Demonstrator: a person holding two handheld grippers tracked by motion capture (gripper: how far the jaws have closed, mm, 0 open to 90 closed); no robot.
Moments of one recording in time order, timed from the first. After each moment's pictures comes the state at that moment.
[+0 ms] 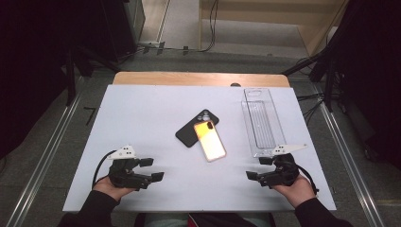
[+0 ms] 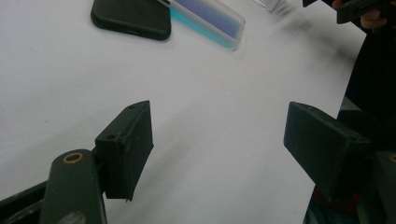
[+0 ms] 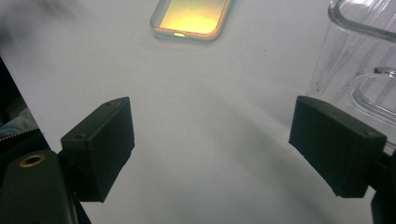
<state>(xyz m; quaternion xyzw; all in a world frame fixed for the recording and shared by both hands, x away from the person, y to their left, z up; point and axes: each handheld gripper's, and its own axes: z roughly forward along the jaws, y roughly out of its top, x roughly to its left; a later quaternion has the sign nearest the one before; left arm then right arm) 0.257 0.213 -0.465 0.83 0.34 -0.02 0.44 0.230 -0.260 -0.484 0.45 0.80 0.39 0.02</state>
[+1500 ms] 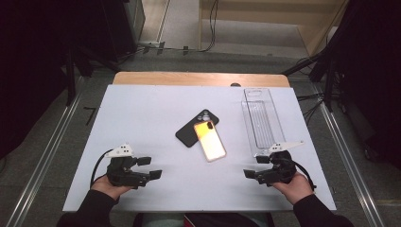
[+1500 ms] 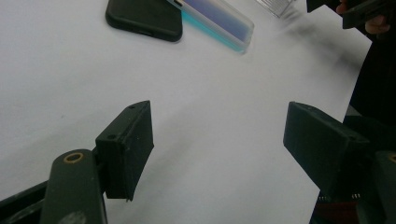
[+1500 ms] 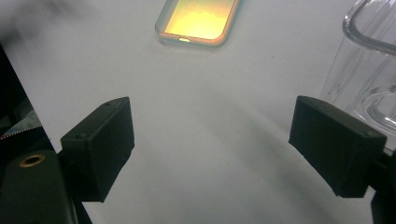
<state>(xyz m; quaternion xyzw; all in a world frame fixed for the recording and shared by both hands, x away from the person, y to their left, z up) 0.260 0.218 -0.466 0.82 0.35 -0.01 0.45 0.238 -0.256 -0.483 0.45 0.80 0.39 0.00</state>
